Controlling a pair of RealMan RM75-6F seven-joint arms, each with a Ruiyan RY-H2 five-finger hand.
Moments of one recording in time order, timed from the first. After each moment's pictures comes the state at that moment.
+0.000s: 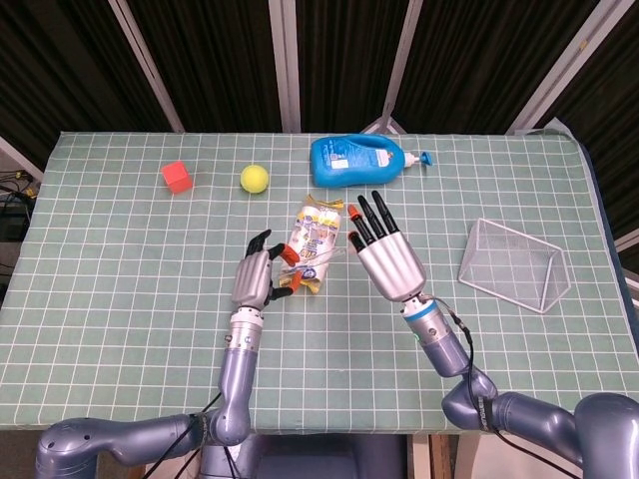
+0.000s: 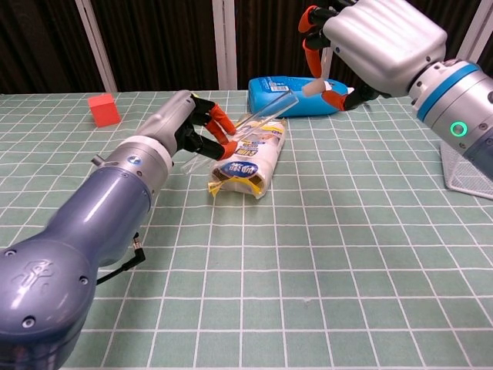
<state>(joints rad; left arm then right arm) -0.77 -2.10 -0.49 -1.34 0.93 1.27 0.30 0.74 -1.69 0.24 -1.23 -1.56 1.35 -0.58</state>
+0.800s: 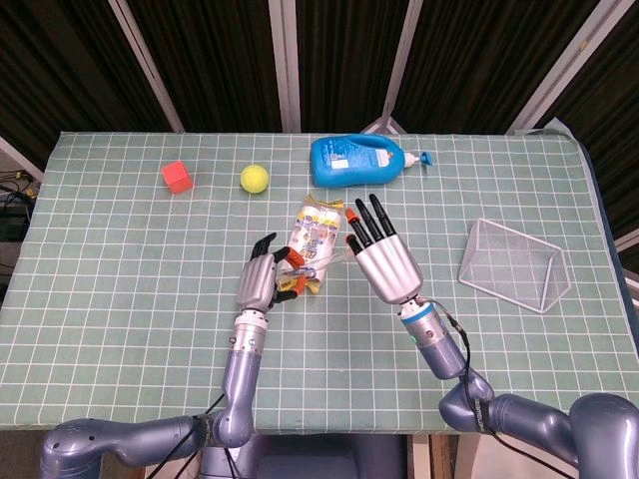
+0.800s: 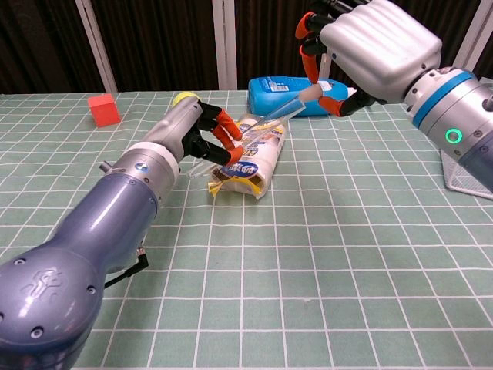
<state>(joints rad) -0.77 -2.12 -0.48 -1.32 0.94 1.26 0.29 0.74 -1.71 0.23 -1.22 -1.55 1.35 -0.58</state>
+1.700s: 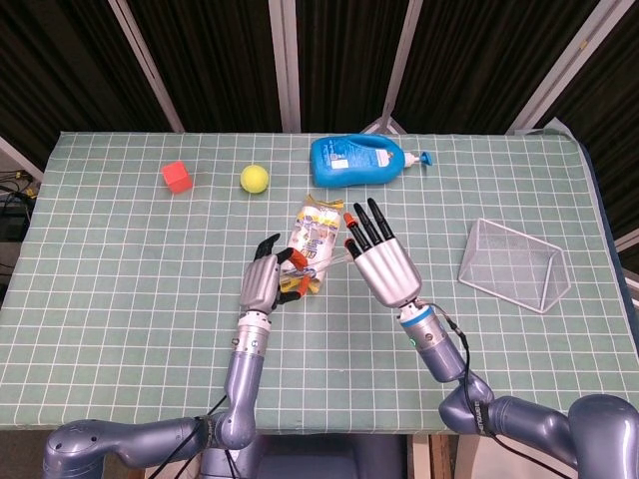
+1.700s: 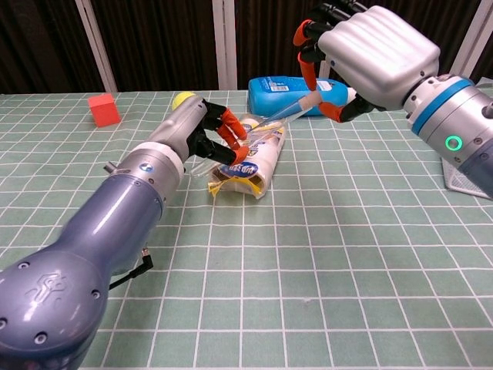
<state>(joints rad) -0.78 -2.13 -0.48 -1.32 0.96 1.26 0.28 0.73 -1.71 0.22 -1.23 -1.56 1.35 -0.57</state>
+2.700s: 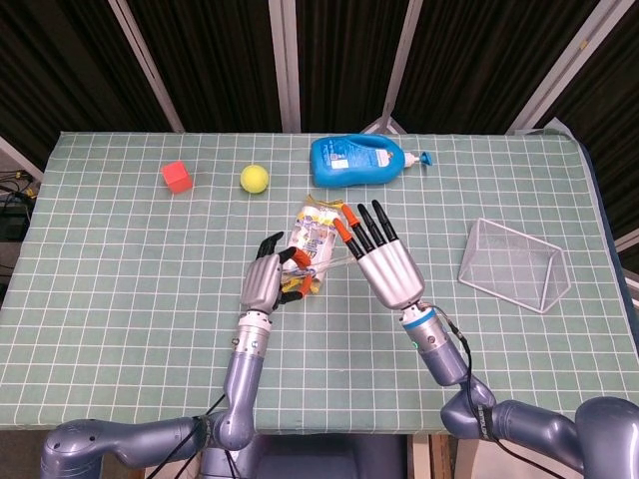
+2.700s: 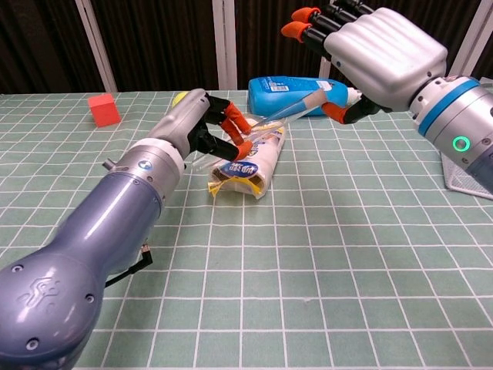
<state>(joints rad) -0.77 -2.12 -0.47 -1.34 1.00 1.26 0.26 0.71 -1.69 0.22 -1.28 -1.53 1.34 -0.61</state>
